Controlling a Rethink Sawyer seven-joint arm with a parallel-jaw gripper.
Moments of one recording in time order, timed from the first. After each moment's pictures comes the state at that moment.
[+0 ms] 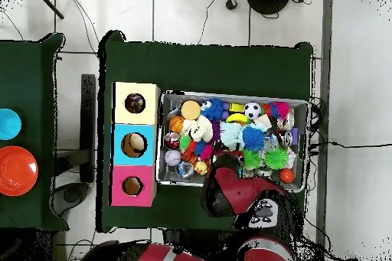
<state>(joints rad) -0.17 -0.42 -0.32 1.77 -0.50 -0.35 1.93</state>
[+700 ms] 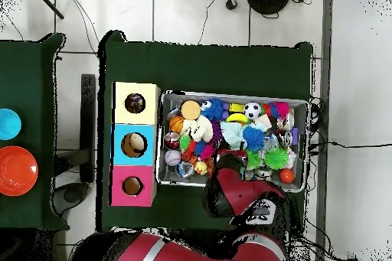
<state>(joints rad) -0.14 -0.36 -0.38 1.76 -0.43 -0.44 1.93</state>
